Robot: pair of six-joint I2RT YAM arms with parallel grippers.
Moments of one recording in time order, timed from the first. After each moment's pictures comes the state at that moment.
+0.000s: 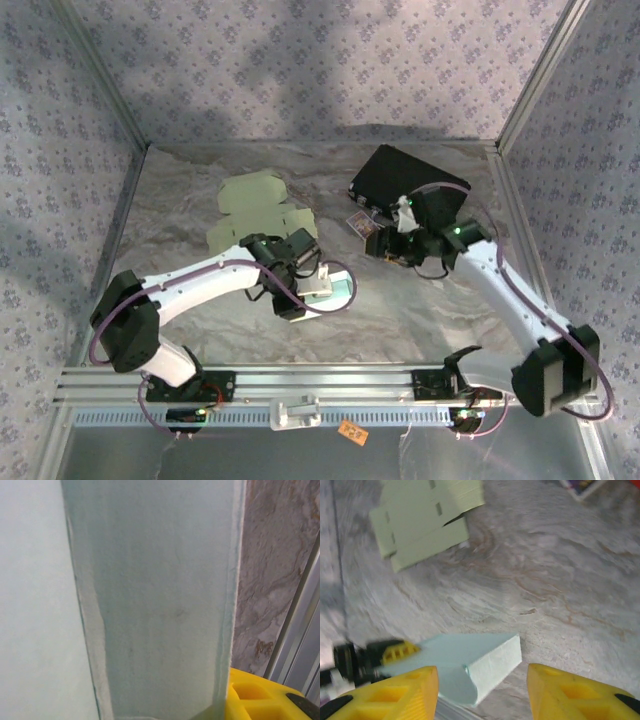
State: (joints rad) left arm -0.92 1.51 1.12 -1.00 0.12 0.43; right arm 0.43 1.19 1.04 -0.80 -0.42 0.51
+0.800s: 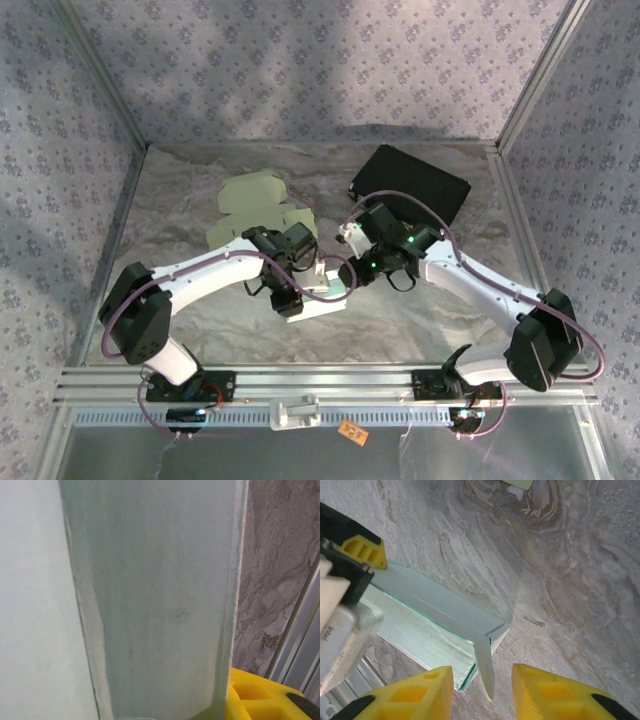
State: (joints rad) left arm -0.86 1.57 1.13 -1.03 0.17 0.47; right arm 0.70 1.36 1.07 -0.77 -0.25 0.05
